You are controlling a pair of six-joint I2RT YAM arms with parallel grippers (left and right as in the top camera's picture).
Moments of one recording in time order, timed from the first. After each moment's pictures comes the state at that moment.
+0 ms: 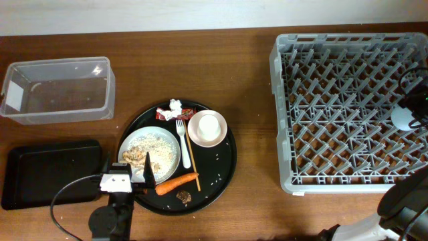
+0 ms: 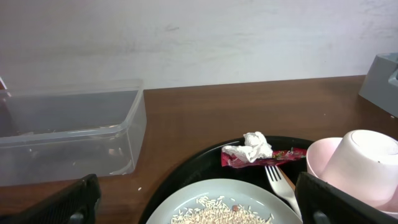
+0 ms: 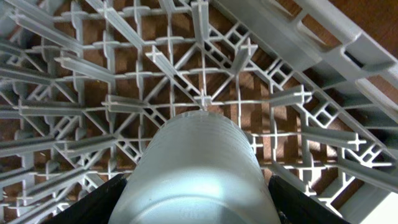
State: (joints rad) left arm -0.03 0.01 0.02 -0.09 0.00 0.05; right arm -0.66 1.78 1.54 -0.85 0.03 0.21
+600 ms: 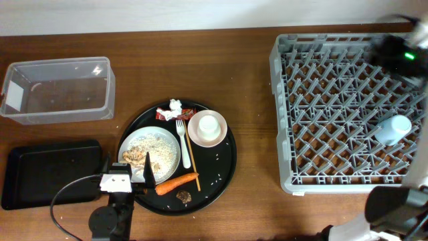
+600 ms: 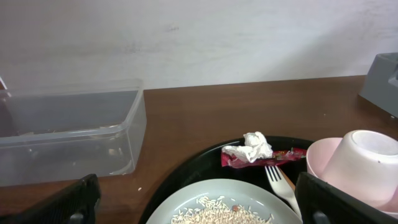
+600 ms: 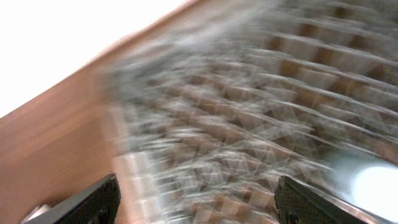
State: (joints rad) left arm -0.03 0.01 0.02 -0.09 0.00 0.05; right arm -0.31 1.75 2.00 -1.18 -0.30 0.16
